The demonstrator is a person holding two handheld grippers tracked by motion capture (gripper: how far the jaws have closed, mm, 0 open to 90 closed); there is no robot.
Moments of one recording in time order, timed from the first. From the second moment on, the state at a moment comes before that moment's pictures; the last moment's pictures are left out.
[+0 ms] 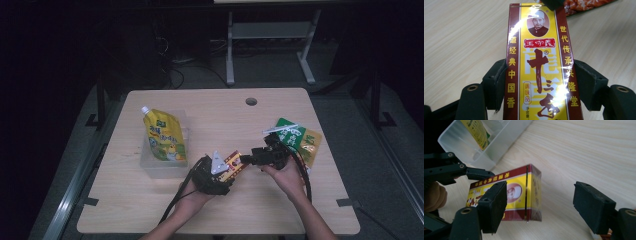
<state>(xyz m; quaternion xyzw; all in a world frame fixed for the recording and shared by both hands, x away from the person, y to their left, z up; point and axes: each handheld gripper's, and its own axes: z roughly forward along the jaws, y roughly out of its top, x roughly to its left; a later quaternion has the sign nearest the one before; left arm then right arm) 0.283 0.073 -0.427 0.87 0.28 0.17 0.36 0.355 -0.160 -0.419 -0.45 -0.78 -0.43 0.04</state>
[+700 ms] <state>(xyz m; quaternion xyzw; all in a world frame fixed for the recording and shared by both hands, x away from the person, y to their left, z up) 0.286 0.074 -0.423 0.86 0.29 0.20 0.38 0.367 -0.155 -0.437 -0.47 -0.74 -0.46 0.15</state>
